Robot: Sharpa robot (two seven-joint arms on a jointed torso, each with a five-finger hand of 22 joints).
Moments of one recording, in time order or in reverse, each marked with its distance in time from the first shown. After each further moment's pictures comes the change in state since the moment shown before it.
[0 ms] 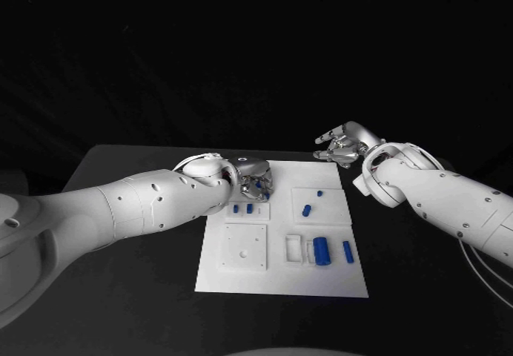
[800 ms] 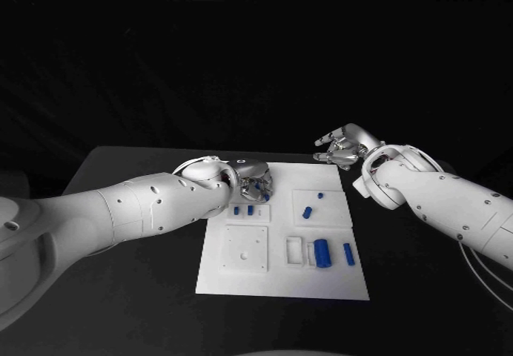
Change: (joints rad) left arm -0.006 -0.013 0.001 0.009 0.018 -0.025 -0.011; left_hand 0.007 0.029 0.093 -0.034 -0.075 0.066 -0.008 -0.006 0.008 0.057 -0.017 -0.007 0.002 0.018 -0.018 0.000 -0.005 -0.023 -0.008 -0.020 0.020 0.000; right arm 0.000 0.004 0.000 -0.001 0.000 0.000 0.000; right_hand 0.000 0.000 0.003 0.003 0.000 0.002 -0.003 0.000 0.000 0.002 0.002 0.005 0.000 0.000 0.000 0.000 -0.001 0.000 0.000 0.000 -0.004 0.000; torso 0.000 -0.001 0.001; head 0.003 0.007
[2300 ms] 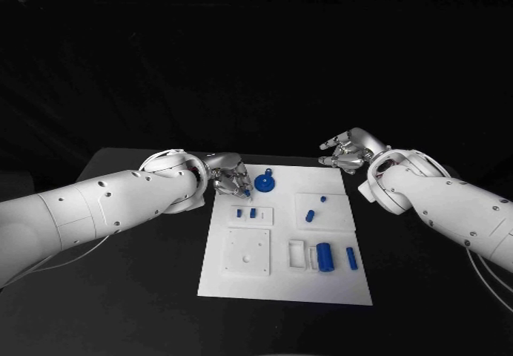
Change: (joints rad) left arm -0.006 -0.212 0.119 0.145 0.098 0.101 -0.003; left_hand -0.005 -0.006 -0.010 0.001 -0.001 -0.004 -0.007 -0.002 -0.006 -0.004 0.004 0.000 0.001 0.001 0.002 -0.008 0.004 0.010 -0.004 0.004 0.012 -0.002; right arm -0.001 -0.009 0.000 0.002 0.000 -0.001 0.001; right_hand 0.000 0.000 0.003 -0.003 0.004 -0.001 0.002 0.000 0.000 -0.002 -0.002 0.000 -0.001 0.000 0.000 0.000 -0.002 0.000 0.000 0.000 0.000 0.000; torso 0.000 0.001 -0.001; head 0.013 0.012
